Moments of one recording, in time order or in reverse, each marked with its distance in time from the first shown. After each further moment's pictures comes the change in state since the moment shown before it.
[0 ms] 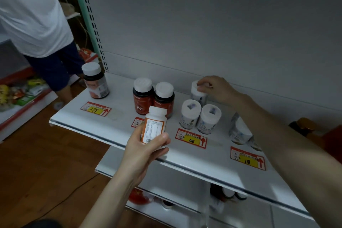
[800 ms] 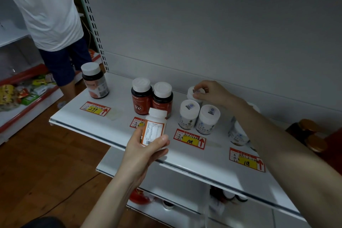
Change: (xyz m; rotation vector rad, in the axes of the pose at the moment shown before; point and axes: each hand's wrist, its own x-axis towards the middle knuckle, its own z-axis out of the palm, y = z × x) left_hand -0.001 -0.007 0.006 -0.016 0.023 -0.008; right_hand 0.005 0.013 0.016 0.195 -0.067 0.074
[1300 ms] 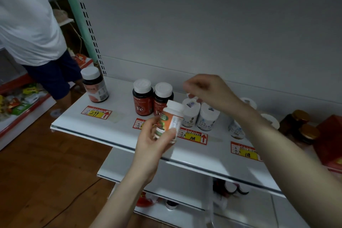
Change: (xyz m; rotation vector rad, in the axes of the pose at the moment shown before) left_hand -0.005 0.010 0.007 0.100 -0.055 0.152; right_hand -0.081 -0.095 0.000 0.219 0.120 -0.116
